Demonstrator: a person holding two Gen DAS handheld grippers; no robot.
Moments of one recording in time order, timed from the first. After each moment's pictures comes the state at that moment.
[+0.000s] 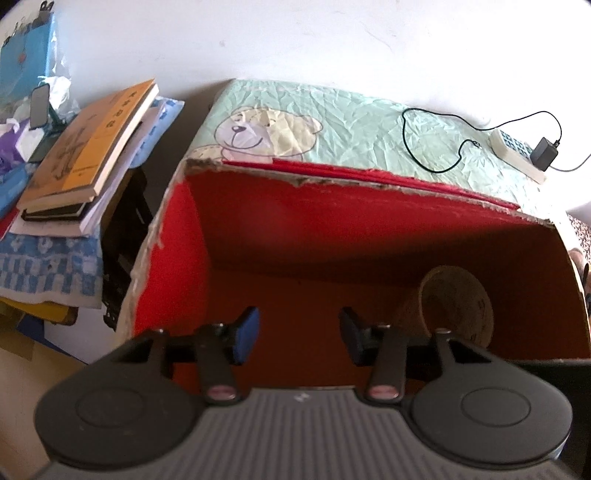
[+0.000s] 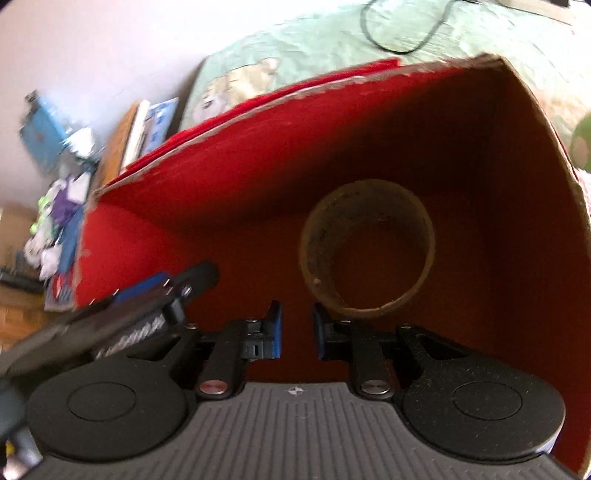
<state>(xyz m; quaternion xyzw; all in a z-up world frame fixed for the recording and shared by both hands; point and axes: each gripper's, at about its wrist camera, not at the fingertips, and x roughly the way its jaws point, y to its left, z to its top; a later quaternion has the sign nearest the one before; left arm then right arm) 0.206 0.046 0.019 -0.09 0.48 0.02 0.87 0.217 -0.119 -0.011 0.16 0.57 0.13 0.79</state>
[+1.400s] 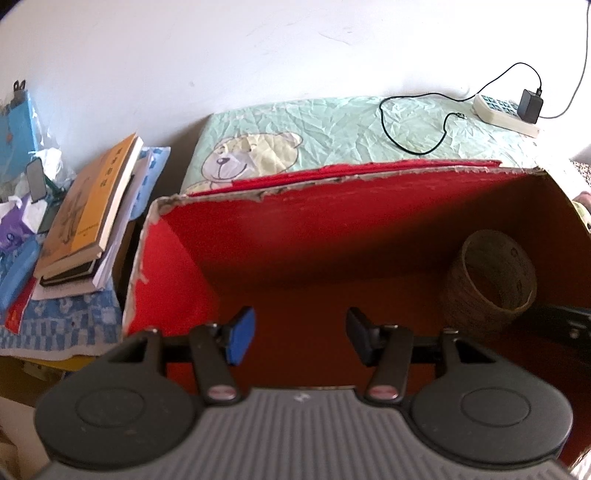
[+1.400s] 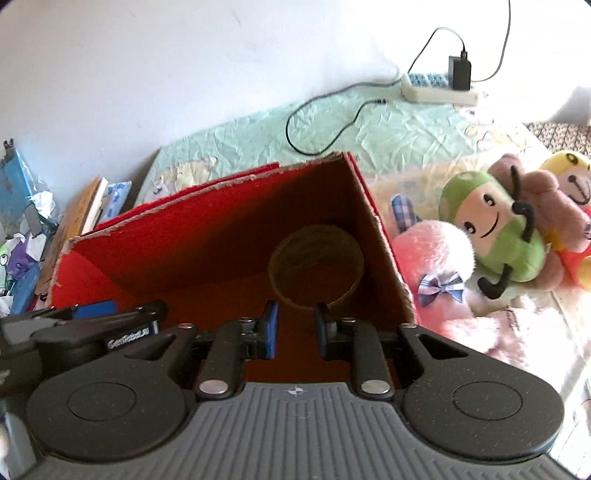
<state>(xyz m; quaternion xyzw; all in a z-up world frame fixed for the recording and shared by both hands) 0.200 0.019 0.013 0.04 0.45 0.01 0.89 0.154 -0.158 0.026 0.11 0.42 0.04 0.90</state>
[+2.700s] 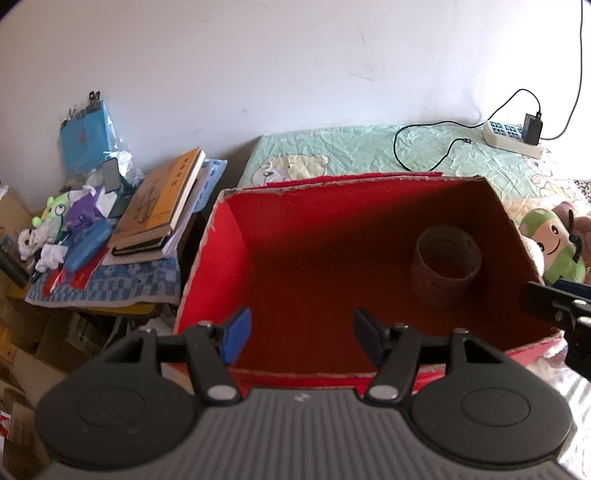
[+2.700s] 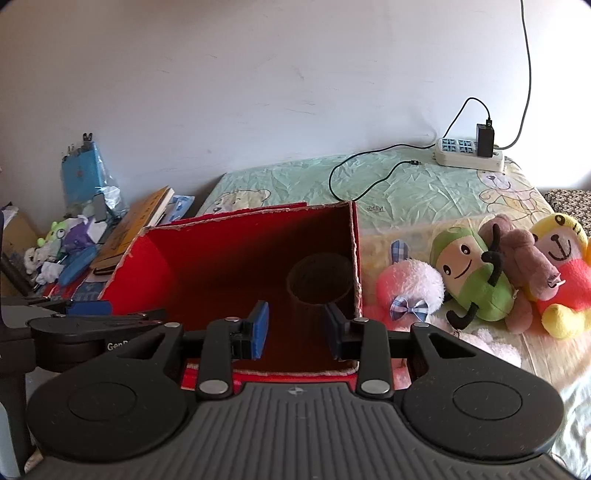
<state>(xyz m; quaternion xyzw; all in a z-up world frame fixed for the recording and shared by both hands) 0.095 -0.036 0.077 0.04 0.42 0.11 0.90 0.090 -0.207 0.065 0.07 0.35 0.15 0.92</state>
